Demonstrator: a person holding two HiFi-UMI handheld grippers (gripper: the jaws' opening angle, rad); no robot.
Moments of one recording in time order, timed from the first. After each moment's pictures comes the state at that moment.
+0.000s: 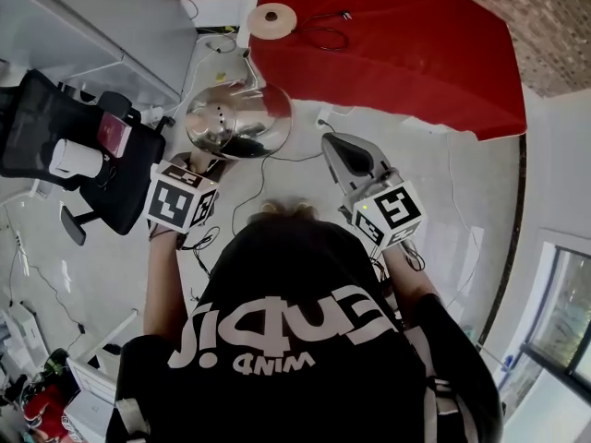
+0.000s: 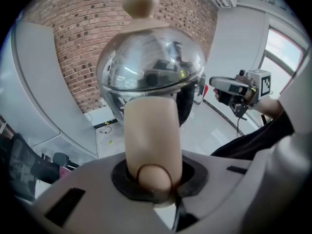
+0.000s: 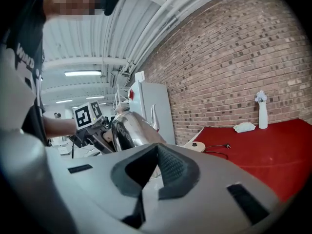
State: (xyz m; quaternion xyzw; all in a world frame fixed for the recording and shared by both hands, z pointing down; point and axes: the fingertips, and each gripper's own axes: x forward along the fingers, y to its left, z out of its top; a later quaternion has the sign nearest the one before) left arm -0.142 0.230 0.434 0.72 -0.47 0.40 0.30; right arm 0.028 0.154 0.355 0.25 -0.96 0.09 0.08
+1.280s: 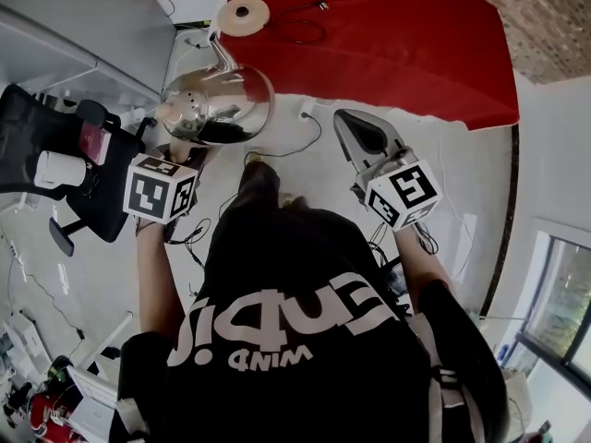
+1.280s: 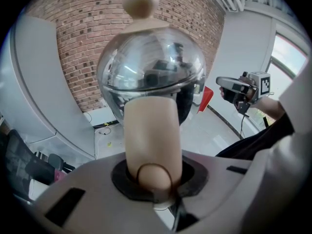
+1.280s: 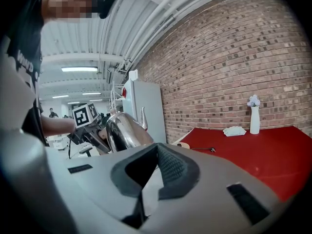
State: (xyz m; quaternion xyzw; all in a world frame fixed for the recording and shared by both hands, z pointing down) left arm -0.127 0.169 0.454 0.72 -0.49 0.38 0.31; right arm 0.088 0.076 0.366 0.27 -0.95 0.08 0.10
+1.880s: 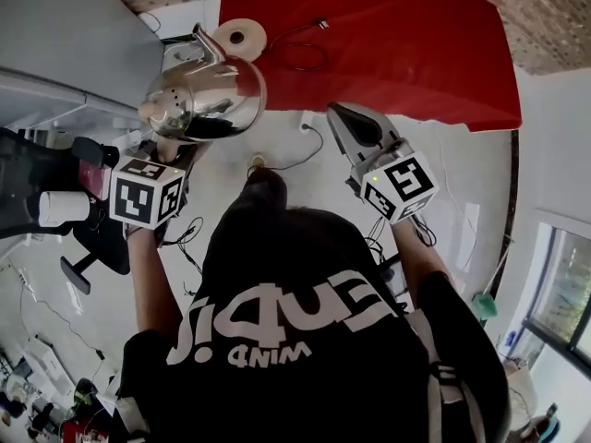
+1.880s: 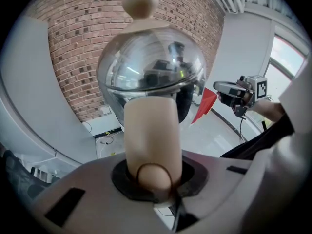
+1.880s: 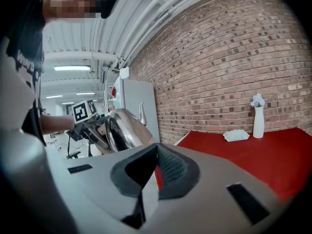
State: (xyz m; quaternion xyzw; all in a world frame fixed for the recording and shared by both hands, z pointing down) left arm -0.181 0.073 0.435 0.73 -0.48 0.38 0.29; right arm 0.041 -0.007 0.365 0.30 -0.95 0.08 0.09
